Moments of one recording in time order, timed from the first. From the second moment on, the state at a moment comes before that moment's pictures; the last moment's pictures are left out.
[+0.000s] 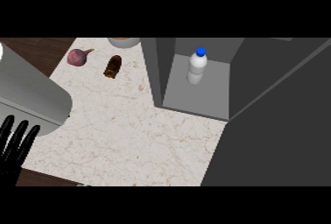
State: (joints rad) left arm 0.33 0.74 -0.19 -1.88 0.96 -0.17 -0.52; right arm 0.59 -0.49 0.65 -2.49 -0.01 0.42 -0.04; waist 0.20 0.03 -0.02
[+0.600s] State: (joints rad) left arm 0.32 0.77 -0.16 -1.87 0.99 -0.22 -0.50; right arm 0.42 -0.54 0.63 -2.49 -0.02 0.50 0.02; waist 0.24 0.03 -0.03
